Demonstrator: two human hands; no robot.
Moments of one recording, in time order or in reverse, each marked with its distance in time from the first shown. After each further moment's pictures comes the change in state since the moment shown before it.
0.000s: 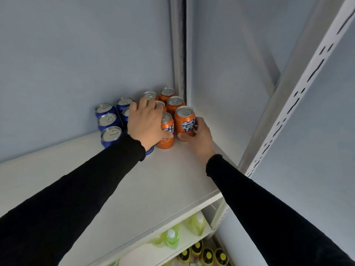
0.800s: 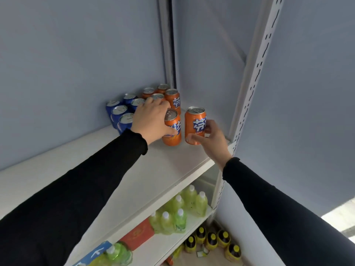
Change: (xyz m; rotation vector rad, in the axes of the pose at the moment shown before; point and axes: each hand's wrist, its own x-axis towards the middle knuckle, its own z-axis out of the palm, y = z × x) left_hand -0.084 -0.024 -0.056 -0.315 0.038 0.226; right_hand -0.153 -0.031 -0.016 0.041 0.223 0.007
